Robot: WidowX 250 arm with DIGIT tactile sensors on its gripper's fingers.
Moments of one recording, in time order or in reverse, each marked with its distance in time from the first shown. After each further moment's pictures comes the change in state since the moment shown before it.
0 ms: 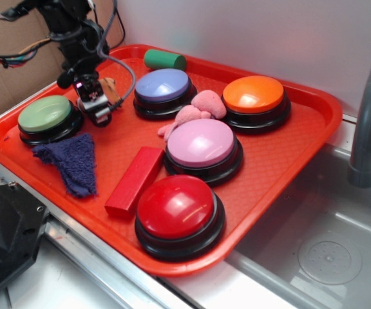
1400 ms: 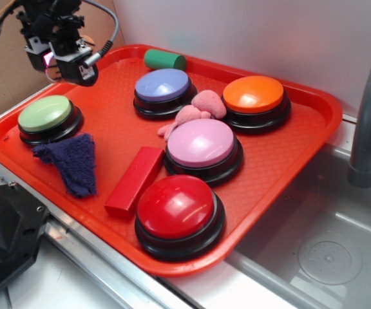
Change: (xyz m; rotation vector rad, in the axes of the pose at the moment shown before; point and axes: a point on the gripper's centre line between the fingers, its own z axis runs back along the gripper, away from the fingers) arm -0.021 -0.079 0.107 -0.107 0.021 0.416
